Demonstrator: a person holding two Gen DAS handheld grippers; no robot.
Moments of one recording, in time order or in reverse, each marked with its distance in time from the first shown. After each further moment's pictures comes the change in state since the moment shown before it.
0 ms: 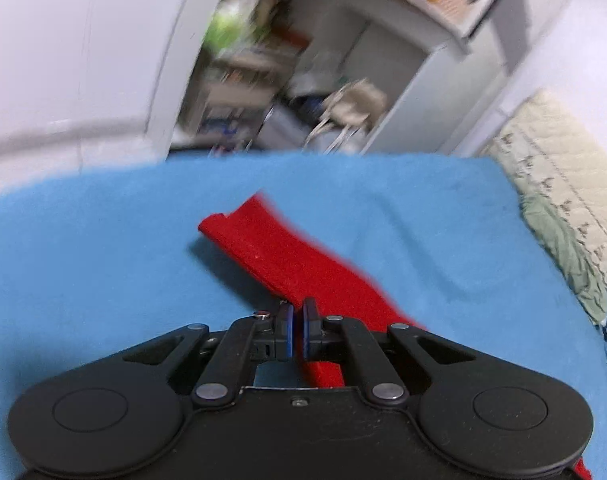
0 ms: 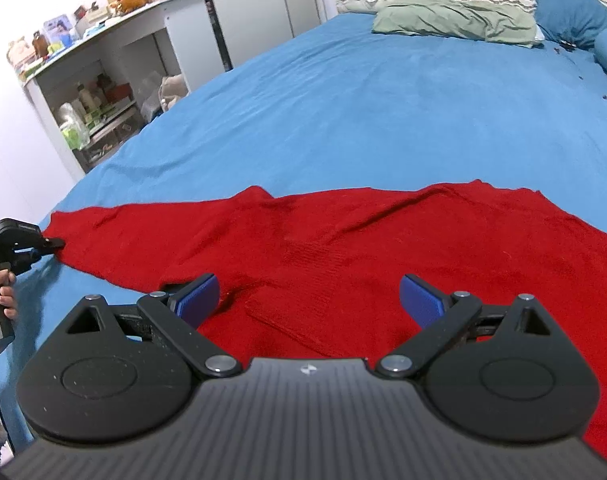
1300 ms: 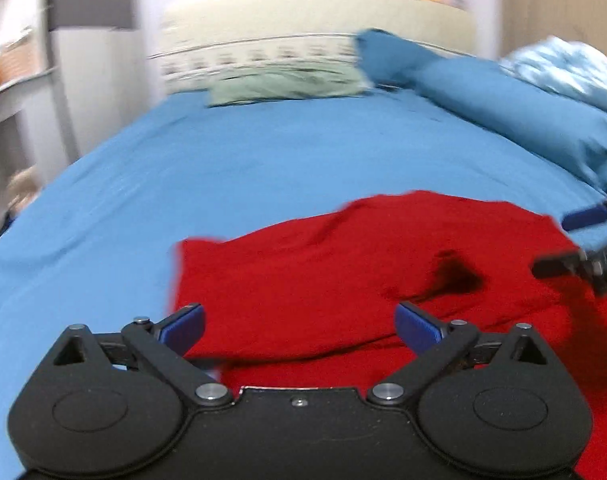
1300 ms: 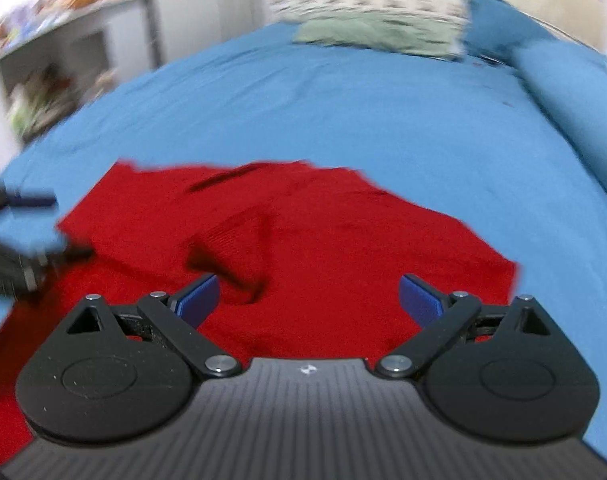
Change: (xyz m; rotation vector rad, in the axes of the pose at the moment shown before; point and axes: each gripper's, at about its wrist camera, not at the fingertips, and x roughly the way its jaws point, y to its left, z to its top) left arm -0.079 -0.248 -0.230 0.893 0.058 -0.421; right arm -0.070 -0.117 -0.038 -0.124 -0.008 -0.180
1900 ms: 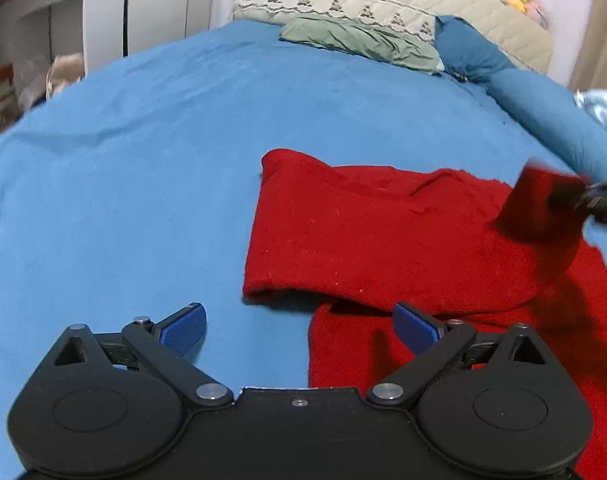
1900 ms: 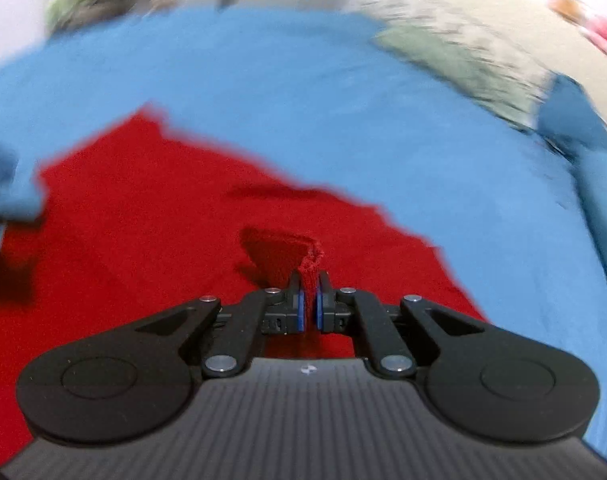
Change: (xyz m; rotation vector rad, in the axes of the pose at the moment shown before) left arm 0.034 0.064 -0.027 -0.251 0.144 0.005; right arm 0.083 0.056 0.054 -0.256 0.003 -0.065
